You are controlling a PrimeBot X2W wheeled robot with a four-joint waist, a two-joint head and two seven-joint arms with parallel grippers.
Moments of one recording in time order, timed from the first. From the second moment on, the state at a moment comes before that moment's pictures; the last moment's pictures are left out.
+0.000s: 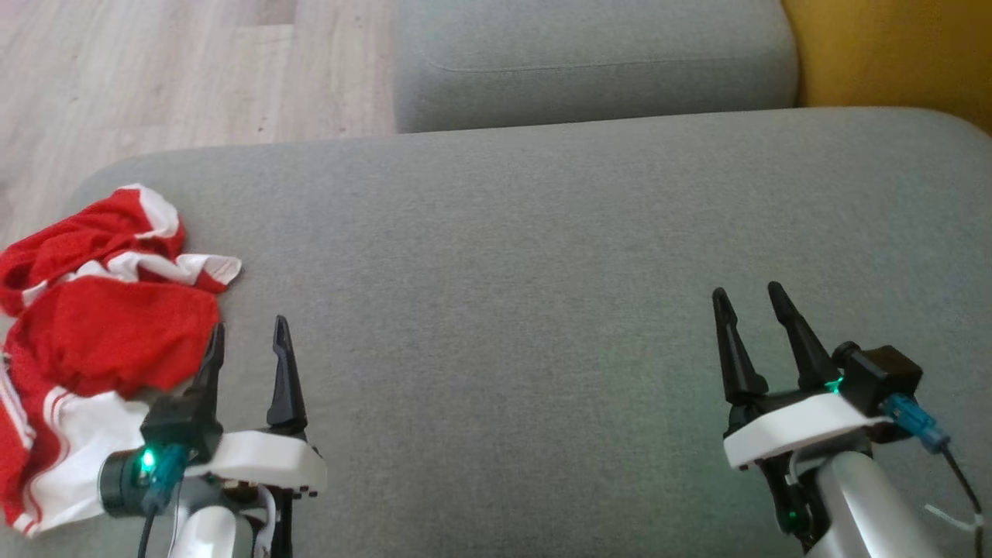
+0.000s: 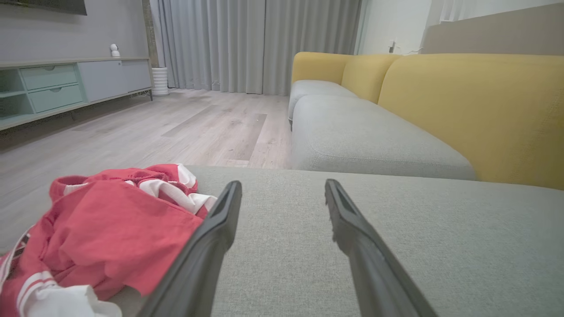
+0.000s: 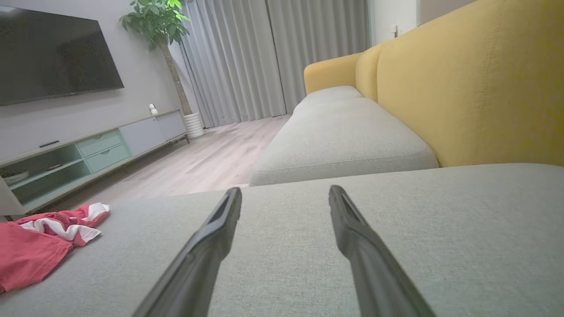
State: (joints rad) left arm -0.03 0.05 -0.11 0.20 -0.14 0.12 -0.25; right arm -0.16 -0.12 0.19 0.38 0.31 0.13 -0.25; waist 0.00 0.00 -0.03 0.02
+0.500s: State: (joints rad) left arm -0.03 0.04 -0.07 0.23 -0.15 0.12 -0.25; right arm -0.15 -0.10 0.22 0.38 0.34 0.13 -0.25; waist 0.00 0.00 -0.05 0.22
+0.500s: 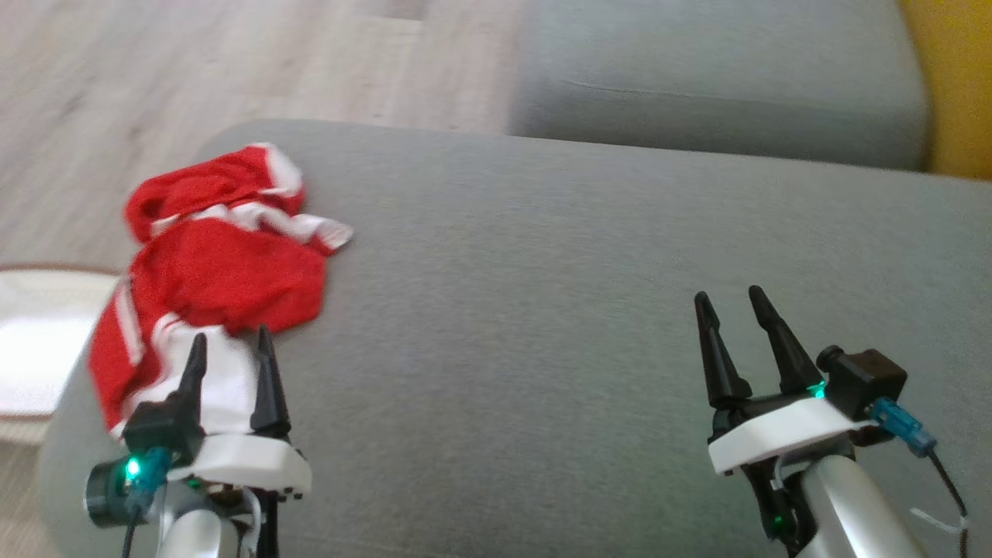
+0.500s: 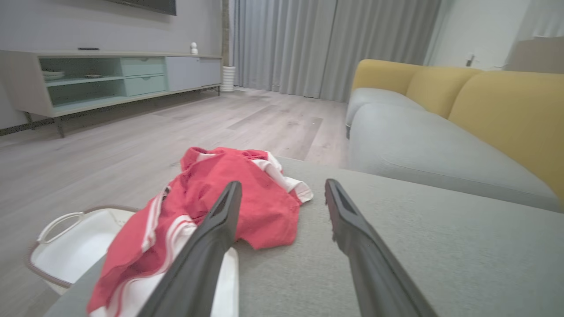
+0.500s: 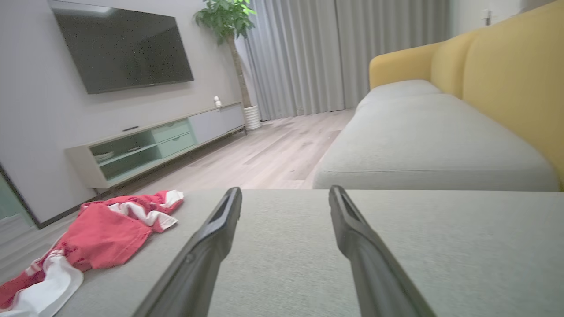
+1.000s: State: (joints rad) left arm -0.03 0.05 -0.01 0.26 -0.14 0.10 -0.25; right arm -0.13 -0.08 0.28 0.35 0.37 0.13 -0.25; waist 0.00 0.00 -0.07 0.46
